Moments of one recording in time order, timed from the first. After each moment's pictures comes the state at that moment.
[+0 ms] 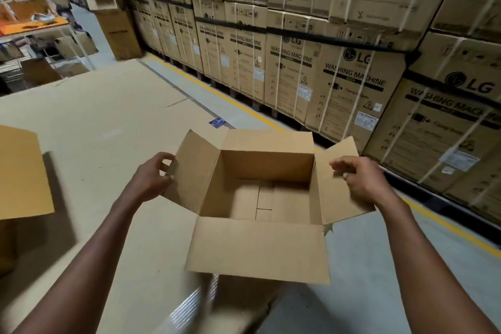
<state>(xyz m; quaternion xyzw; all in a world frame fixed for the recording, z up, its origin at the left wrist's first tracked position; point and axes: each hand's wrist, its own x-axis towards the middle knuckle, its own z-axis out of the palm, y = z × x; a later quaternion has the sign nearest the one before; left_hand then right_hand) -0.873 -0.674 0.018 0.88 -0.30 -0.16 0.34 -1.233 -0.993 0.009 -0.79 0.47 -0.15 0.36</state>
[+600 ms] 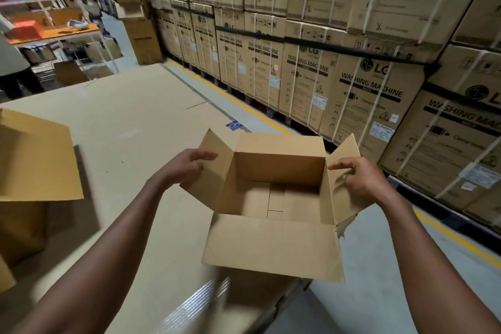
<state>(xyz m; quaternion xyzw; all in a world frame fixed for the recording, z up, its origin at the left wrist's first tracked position) -0.880 -0.688 0.034 0.82 -0.39 -0.26 0.34 -1.213 -0.961 0.036 -0.83 0.43 -0.11 0.34</state>
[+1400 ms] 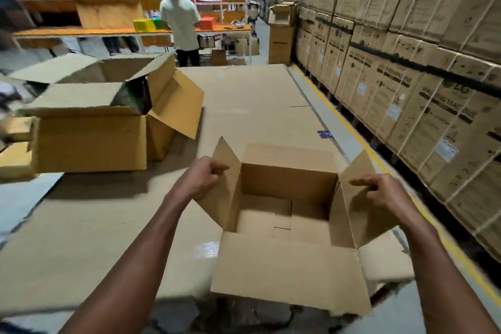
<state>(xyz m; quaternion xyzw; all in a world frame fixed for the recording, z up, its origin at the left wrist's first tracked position) -1.043 -0.539 0.052 0.93 -0.13 -0.06 0.33 -1.169 -0.920 0.057 -0.92 0.21 -0.02 0.34</state>
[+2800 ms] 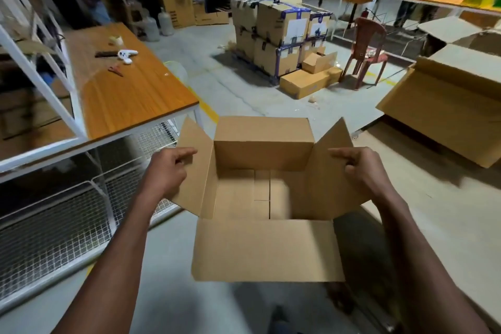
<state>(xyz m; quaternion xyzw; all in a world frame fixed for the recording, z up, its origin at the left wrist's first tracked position) -1.583 0.115 0.038 0.82 0.45 0.21 0.29 -1.288 -0.153 0.052 -0.85 -0.33 0.11 0.40</state>
